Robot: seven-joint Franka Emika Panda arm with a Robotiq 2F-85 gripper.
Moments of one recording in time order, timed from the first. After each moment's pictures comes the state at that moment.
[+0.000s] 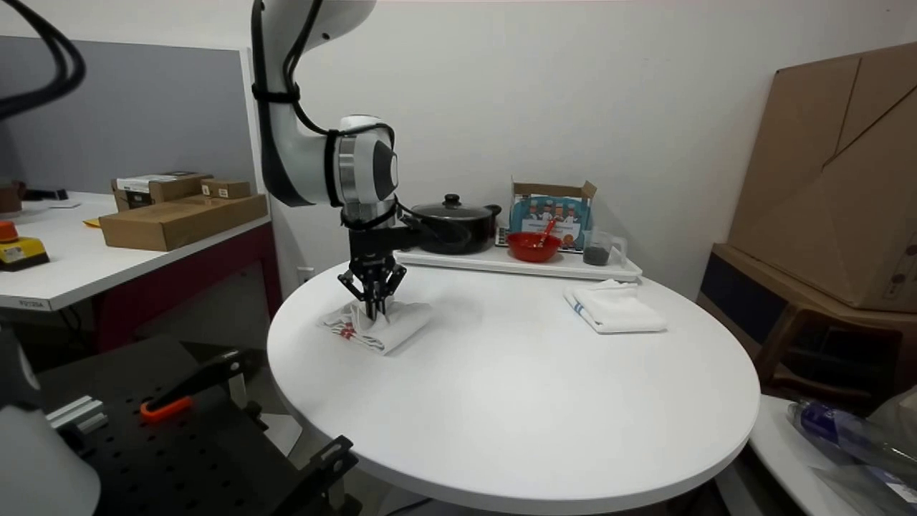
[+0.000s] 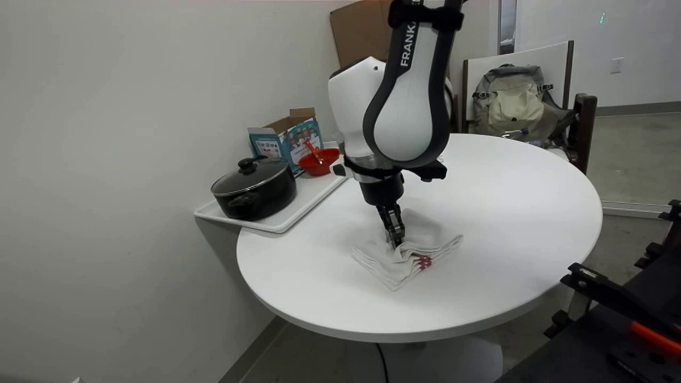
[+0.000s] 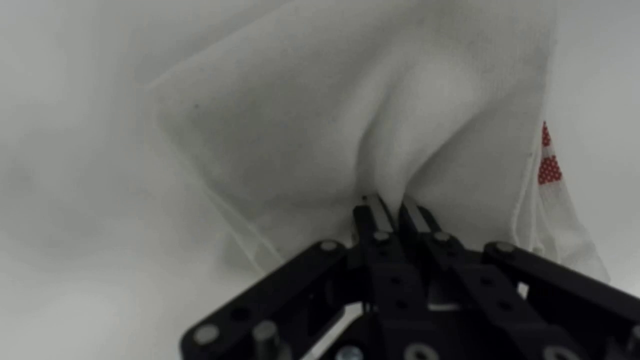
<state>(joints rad) 0.13 0.63 0.17 -2.22 -0.53 2.78 -0.49</state>
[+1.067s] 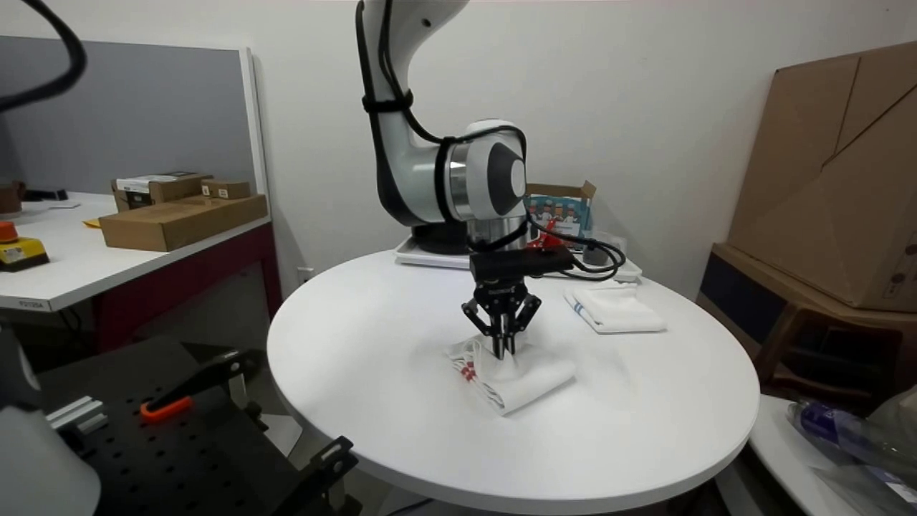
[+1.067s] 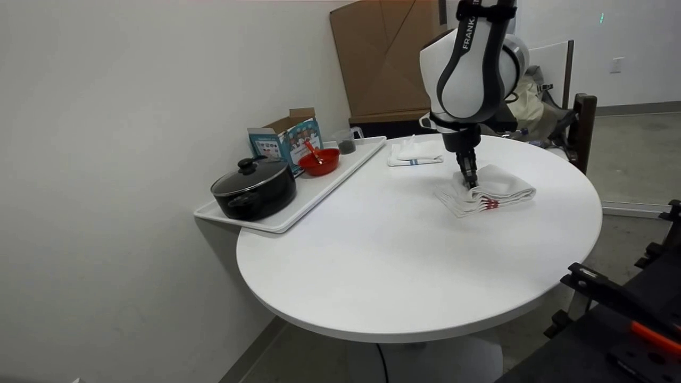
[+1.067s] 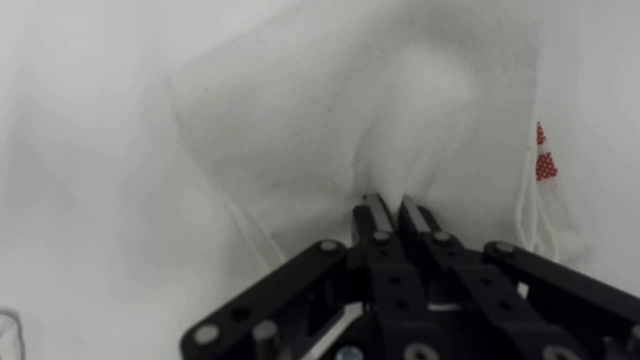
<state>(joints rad) -0.08 0.64 -0.06 -2.15 -0.49 2.75 -0.51</state>
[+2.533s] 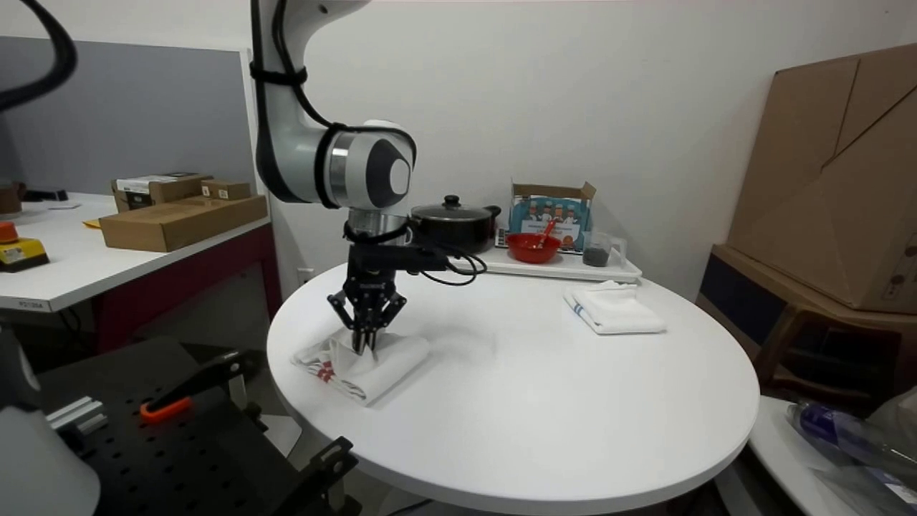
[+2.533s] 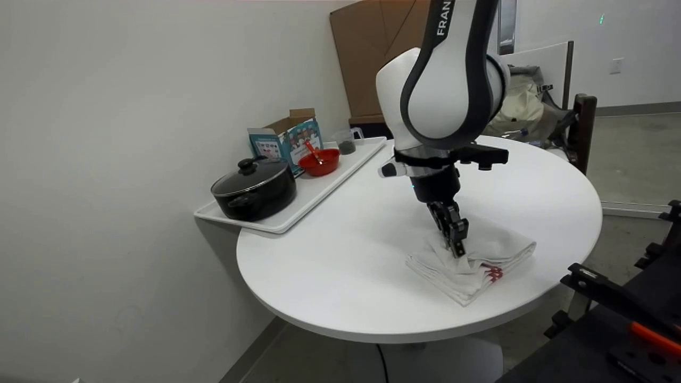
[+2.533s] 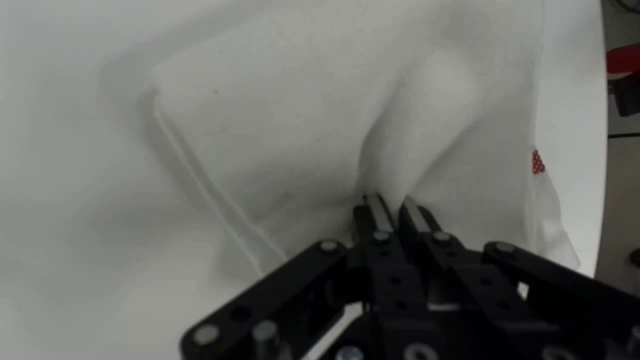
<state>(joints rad) -0.02 0.54 0.22 -2.40 -0.37 2.68 -0.74</state>
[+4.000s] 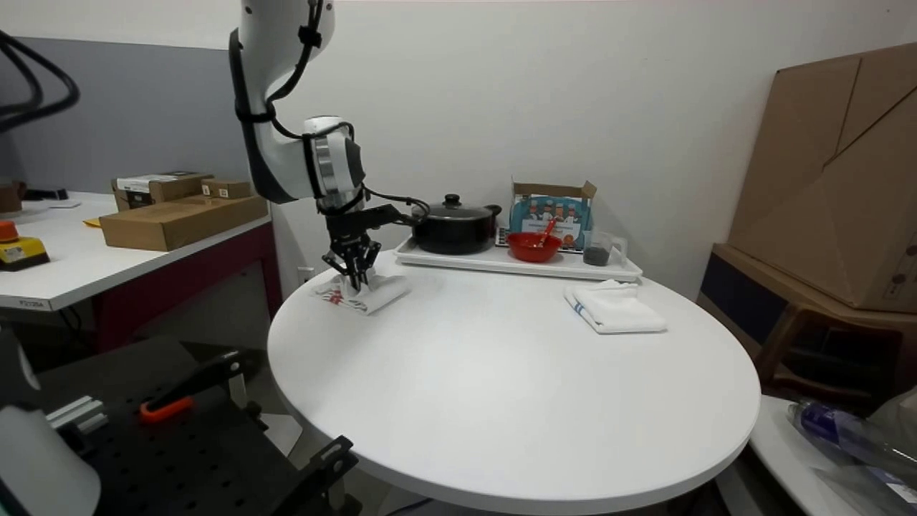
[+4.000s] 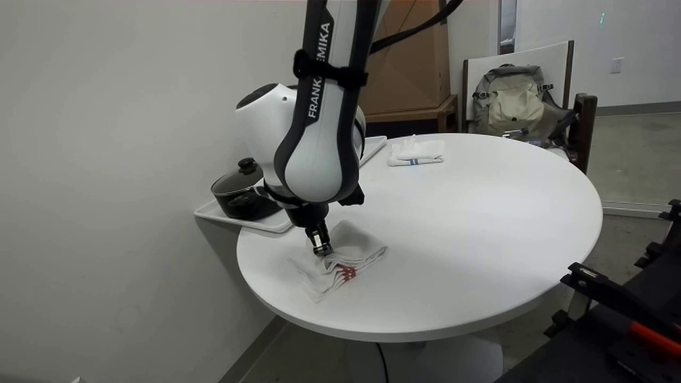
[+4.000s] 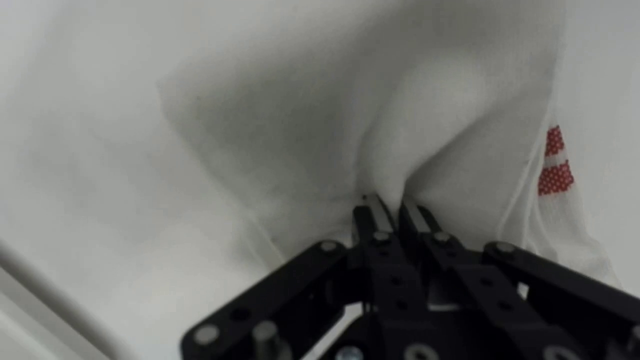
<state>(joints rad) 0.42 0.79 0.09 -1.88 -0.54 2.70 -0.35</state>
